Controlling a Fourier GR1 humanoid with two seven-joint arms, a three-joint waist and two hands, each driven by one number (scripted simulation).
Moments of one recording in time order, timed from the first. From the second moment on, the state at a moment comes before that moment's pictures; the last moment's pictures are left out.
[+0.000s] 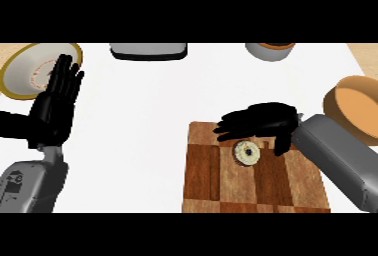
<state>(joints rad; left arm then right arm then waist) -0.29 0.26 0.02 -1.52 0.20 0.18 0.03 -0.76 -0.52 0.76 -0.95 0.65 0.20 -0.98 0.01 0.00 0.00</state>
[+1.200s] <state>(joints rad) -0.27 0.24 0.05 -1.56 0.17 0.15 0.05 -0.66 -0.40 0.78 -1.00 0.86 0.10 -1.05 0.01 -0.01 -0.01</state>
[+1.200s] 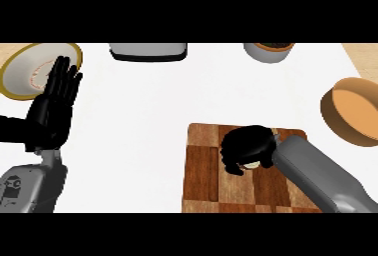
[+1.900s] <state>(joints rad) -0.27 0.24 0.07 -1.55 0.17 0.16 0.06 -0.64 -0.33 0.44 -0.96 0.78 0.04 -0.55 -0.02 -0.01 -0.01</state>
